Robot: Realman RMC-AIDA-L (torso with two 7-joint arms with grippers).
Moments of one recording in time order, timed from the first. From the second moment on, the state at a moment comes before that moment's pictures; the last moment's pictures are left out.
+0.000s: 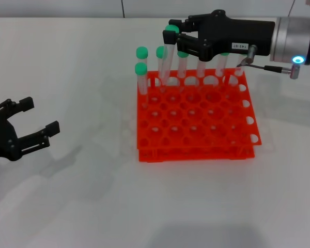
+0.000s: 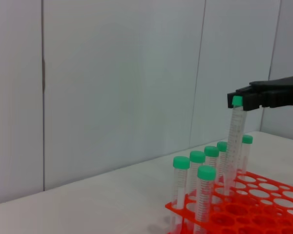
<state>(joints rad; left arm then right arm) -0.06 -2.08 0.87 0.94 1.60 1.49 -1.26 0.80 2.03 -1.12 -0.53 -1.46 -1.27 1.32</state>
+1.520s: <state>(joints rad) -0.09 -2.08 0.87 0.94 1.60 1.48 -1.28 0.80 2.03 -1.29 -0.51 -1.38 -1.11 1.30</state>
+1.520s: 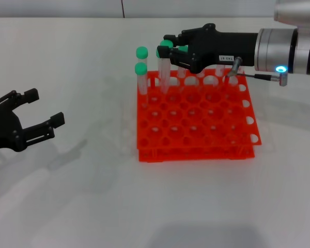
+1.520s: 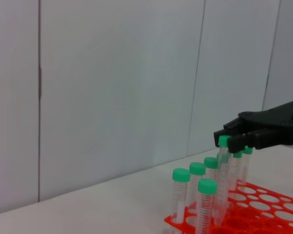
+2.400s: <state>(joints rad) -0.11 -2.08 0.87 0.90 1.63 1.47 -1.28 0.81 2.03 -1.32 -0.46 -1.37 -1.09 1.27</state>
